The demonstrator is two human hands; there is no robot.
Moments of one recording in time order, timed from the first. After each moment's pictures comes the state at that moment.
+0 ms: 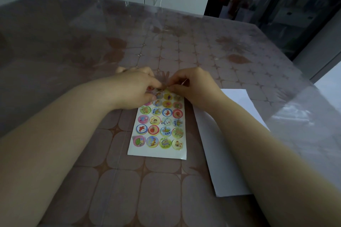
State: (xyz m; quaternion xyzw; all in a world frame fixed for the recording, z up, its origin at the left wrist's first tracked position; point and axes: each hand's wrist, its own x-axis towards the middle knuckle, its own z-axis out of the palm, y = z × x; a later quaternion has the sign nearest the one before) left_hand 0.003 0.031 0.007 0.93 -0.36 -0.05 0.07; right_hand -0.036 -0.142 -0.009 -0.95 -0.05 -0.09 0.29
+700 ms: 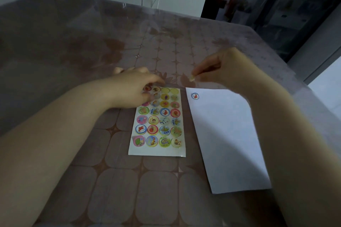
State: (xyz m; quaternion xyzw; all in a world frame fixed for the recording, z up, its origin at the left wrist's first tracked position) left_hand 0.002 0.030 0.008 0.93 -0.35 -0.06 0.09; right_hand -0.062 -0.176 0.051 -0.94 0.03 -0.06 0.33
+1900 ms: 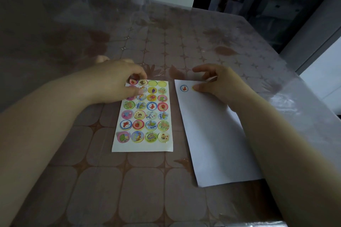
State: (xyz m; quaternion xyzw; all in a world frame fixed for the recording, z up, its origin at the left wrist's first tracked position) left_hand 0.010 0.033 0.001 0.92 -0.37 0.00 0.10; right_hand -0.068 -0.209 -0.005 -0.91 0.14 -0.06 0.38
